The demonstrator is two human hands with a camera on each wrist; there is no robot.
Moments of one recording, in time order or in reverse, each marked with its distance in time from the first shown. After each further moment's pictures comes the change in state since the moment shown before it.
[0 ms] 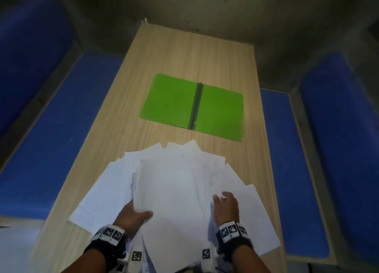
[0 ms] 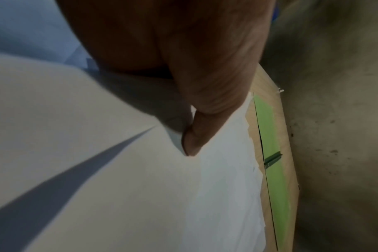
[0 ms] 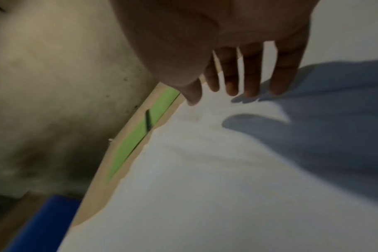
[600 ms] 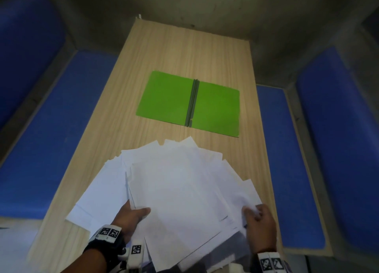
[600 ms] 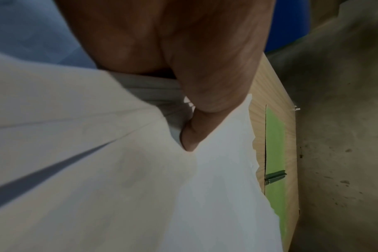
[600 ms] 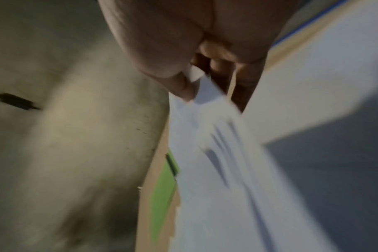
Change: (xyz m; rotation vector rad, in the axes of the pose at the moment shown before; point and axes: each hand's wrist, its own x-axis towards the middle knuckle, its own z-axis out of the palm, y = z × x) left_hand 0.000 -0.009 0.009 -0.293 -0.019 0.004; right_hand -0.045 0.029 -0.091 0.115 0.217 -0.095
